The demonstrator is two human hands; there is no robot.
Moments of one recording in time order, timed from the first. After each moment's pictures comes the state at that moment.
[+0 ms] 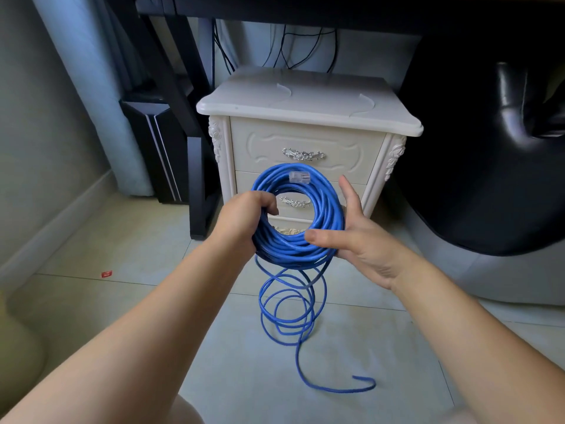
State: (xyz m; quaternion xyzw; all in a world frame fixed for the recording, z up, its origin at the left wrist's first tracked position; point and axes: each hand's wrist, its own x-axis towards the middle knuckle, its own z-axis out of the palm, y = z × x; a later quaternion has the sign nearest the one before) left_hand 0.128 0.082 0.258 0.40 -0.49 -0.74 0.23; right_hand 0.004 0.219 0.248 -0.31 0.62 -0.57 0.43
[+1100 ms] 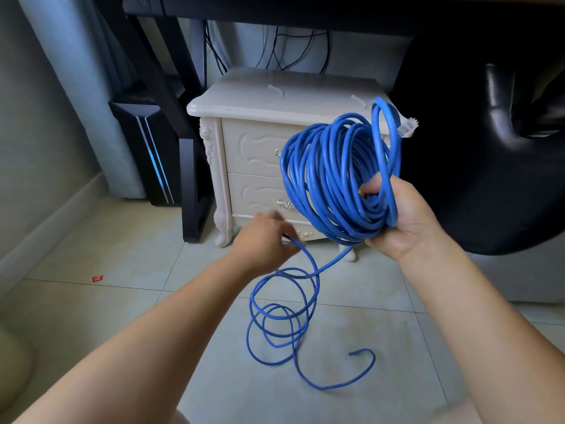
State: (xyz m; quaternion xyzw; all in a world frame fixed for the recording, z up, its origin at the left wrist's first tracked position) left_hand 0.096 0.080 0.203 0.25 -0.93 -0.23 0.11; right_hand -0.041 0.226 0.272 -0.14 0.50 -0.74 0.44
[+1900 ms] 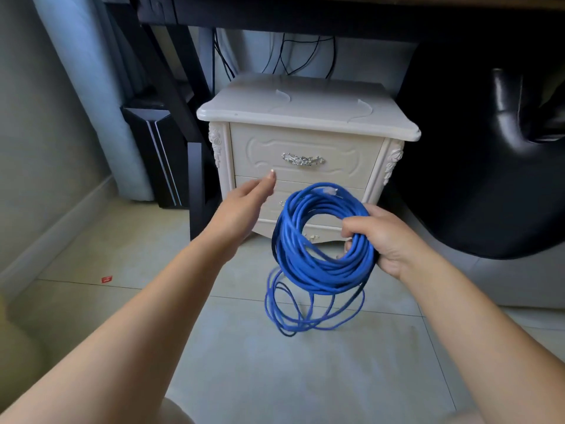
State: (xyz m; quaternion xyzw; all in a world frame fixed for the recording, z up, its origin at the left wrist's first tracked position) left_hand 0.124 0.059 0.252 0.31 -0.70 -0.60 0.22; right_hand -0.022 0.222 0.252 -0.18 0.72 -0.58 0.35
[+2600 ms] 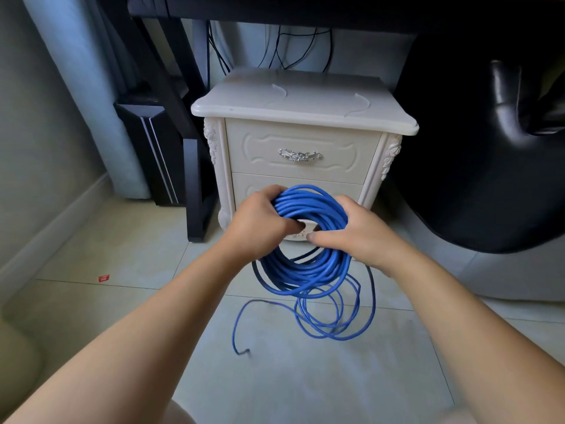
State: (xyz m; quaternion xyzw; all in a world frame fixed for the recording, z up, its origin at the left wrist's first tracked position) left_hand 0.114 0.089 0.252 0.29 -0.80 -0.48 0.22; right_hand -0.011 0.218 0.251 -0.39 0.78 -0.42 0.25
